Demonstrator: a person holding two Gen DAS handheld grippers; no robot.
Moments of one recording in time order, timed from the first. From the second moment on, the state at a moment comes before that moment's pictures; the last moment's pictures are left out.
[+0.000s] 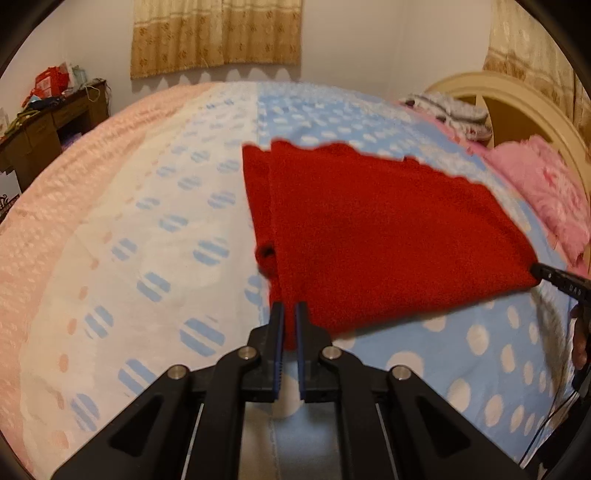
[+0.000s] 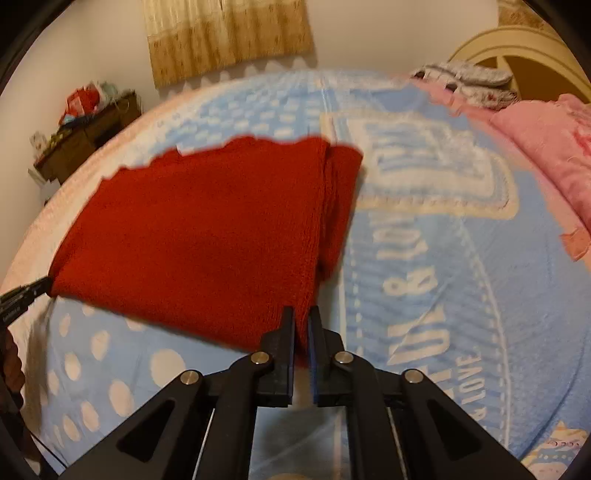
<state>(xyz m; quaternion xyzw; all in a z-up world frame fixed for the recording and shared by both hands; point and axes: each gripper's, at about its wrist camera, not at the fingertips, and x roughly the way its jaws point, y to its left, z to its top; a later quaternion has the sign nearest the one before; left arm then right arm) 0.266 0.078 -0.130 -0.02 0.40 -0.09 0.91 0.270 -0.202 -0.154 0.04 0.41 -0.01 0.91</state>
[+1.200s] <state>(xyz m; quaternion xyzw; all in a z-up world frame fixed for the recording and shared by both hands) 0.296 0.150 -0.129 -0.08 0.41 -0.04 0.91 0.280 -0.024 -0.151 -0.11 0.39 0.11 0.91</state>
